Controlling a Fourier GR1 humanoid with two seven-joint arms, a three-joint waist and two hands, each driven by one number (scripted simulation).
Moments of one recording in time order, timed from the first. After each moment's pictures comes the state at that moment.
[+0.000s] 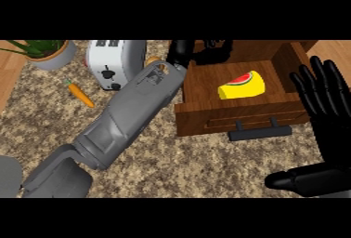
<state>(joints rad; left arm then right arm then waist) -1.32 0.00 -0.52 -0.39 0.56 0.45 -0.32 -0.14 -0.10 -0.08 -2.01 -0.19 0.19 0.14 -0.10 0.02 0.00</state>
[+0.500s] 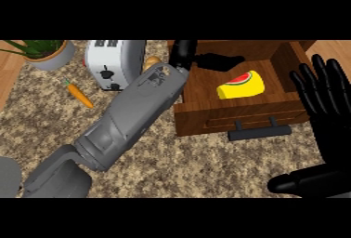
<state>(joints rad) -1.31 0.00 -0.57 -0.42 0.66 0.47 -0.37 -0.15 -0.10 -0.09 -2.01 -0.24 0.20 0.13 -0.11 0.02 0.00</state>
